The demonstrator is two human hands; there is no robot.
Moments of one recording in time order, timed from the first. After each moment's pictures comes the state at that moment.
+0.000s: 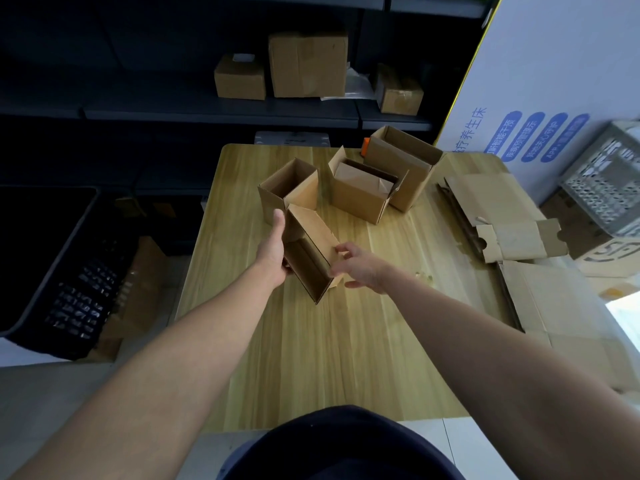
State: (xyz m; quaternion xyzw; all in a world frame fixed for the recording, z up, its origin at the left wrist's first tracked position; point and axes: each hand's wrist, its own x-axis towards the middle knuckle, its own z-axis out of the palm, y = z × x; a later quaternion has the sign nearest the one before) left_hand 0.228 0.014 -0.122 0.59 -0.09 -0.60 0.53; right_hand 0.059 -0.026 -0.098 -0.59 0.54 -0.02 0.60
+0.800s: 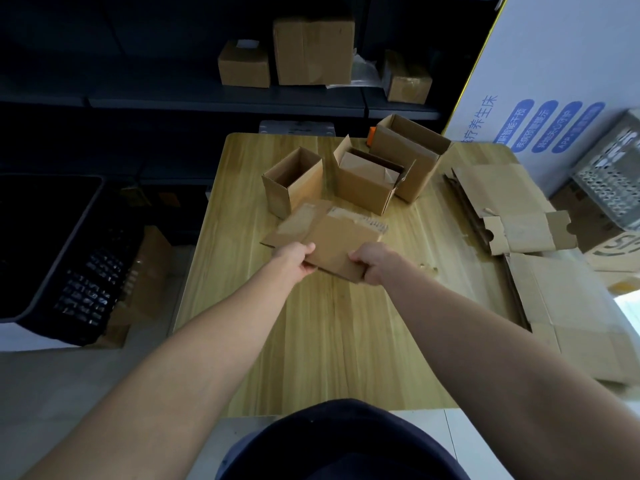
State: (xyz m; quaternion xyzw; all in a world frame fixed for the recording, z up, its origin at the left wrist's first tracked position) left_hand 0.206 0.016 -0.130 0.60 0.03 -0.61 0.52; right_hand 0.061 -0.025 -0.103 -0.36 0.69 -0.14 0.61
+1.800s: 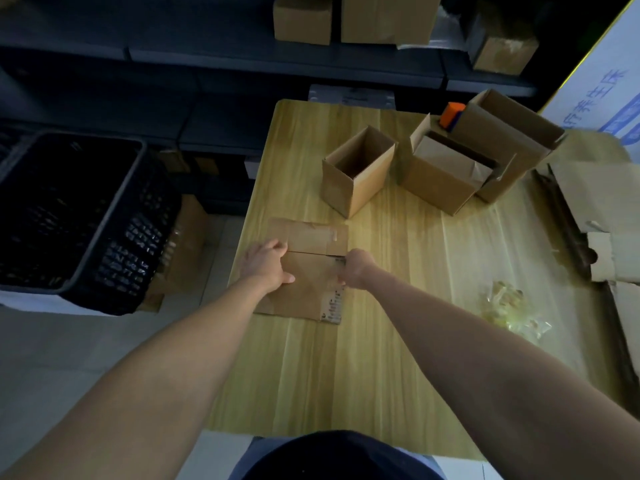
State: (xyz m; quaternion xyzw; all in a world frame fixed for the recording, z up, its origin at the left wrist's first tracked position) left_hand 0.360 0.046 -0.226 0.83 -0.48 -0.27 0.01; right_hand 0.190 -0.033 -0.178 -0.77 0.53 0.19 0.31
